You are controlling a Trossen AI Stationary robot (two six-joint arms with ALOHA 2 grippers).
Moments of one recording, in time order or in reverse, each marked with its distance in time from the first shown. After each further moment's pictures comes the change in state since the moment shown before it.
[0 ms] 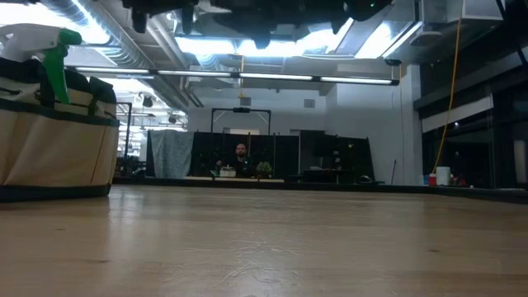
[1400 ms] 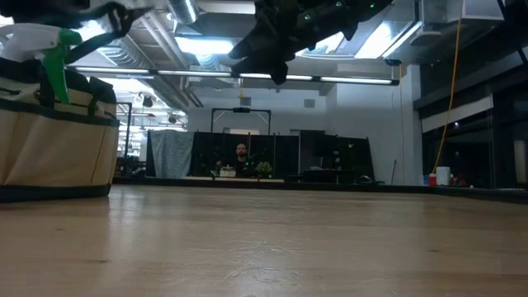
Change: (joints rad) left arm -0.270 -0.452 0.000 -0.961 0.350 -0.948; right arm -0.016 -0.005 0.000 -0.395 0.004 0.026
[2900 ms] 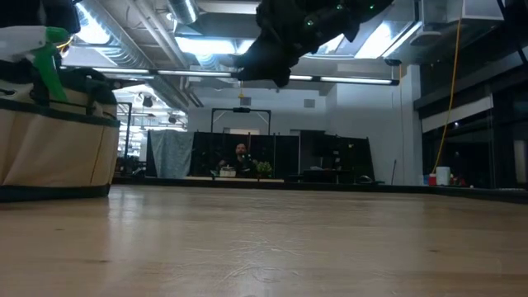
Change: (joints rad) left arm -0.013 -0.037 0.000 -0.315 -0.078 0.041; right arm -0.012 0.001 0.000 -0.062 0.000 -0.079
